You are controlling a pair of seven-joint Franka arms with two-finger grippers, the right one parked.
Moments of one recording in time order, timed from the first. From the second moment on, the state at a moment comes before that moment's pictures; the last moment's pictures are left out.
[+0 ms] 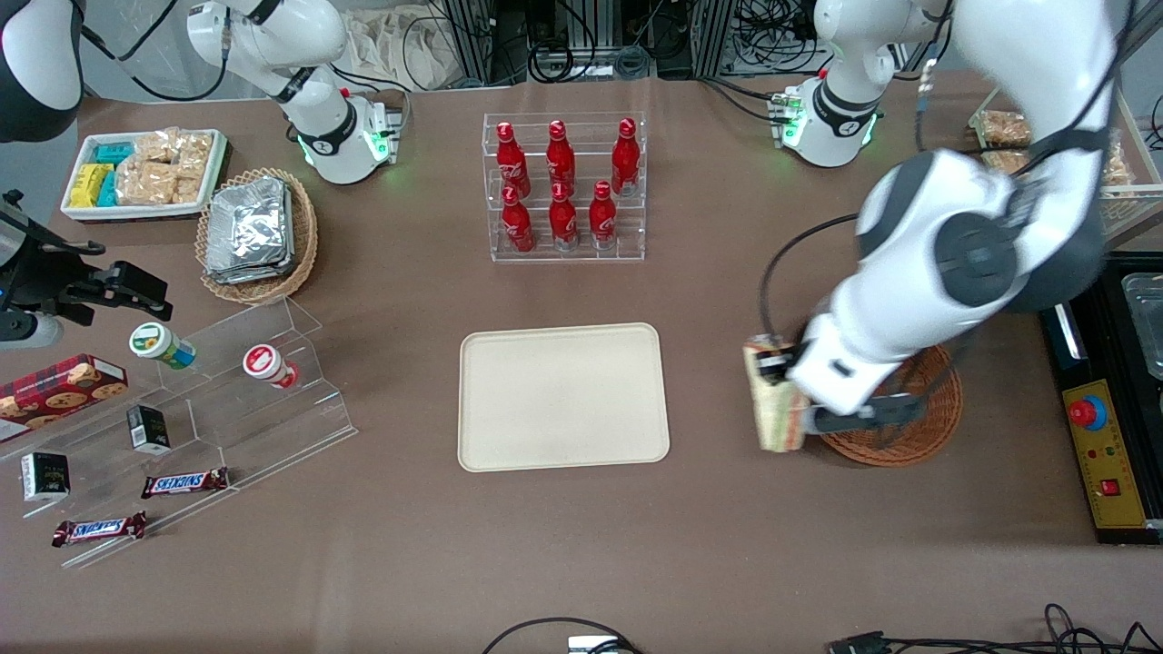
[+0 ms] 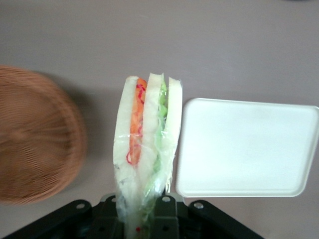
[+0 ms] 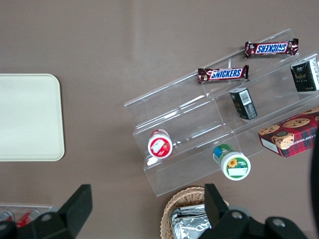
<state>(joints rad) -0.01 0.51 -0.53 -1.34 0.10 1.81 -0.59</state>
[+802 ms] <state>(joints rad) -0.23 0.89 -0.52 -1.32 0.25 2.10 -0.79</state>
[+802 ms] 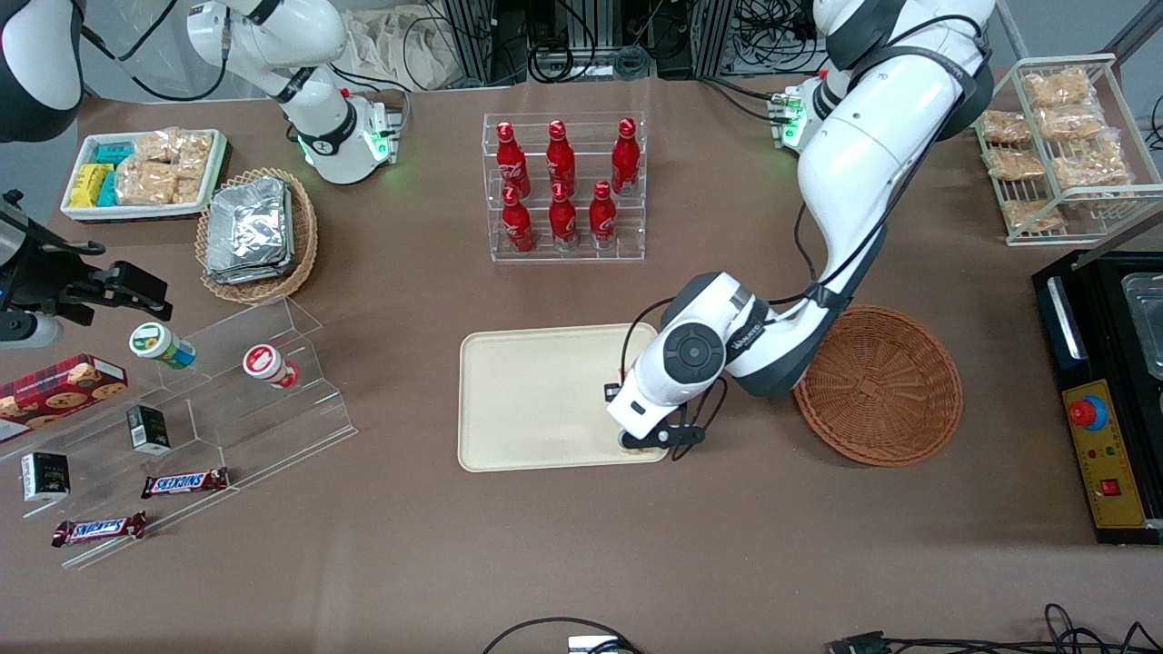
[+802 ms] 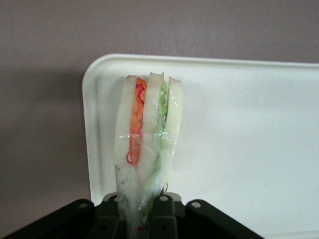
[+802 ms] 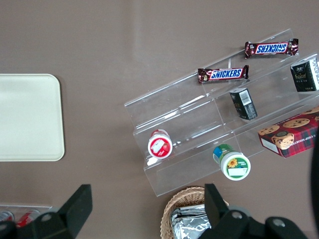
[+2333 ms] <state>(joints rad) 0.08 0.28 -0.52 -1.61 0.16 1.68 -0.58</state>
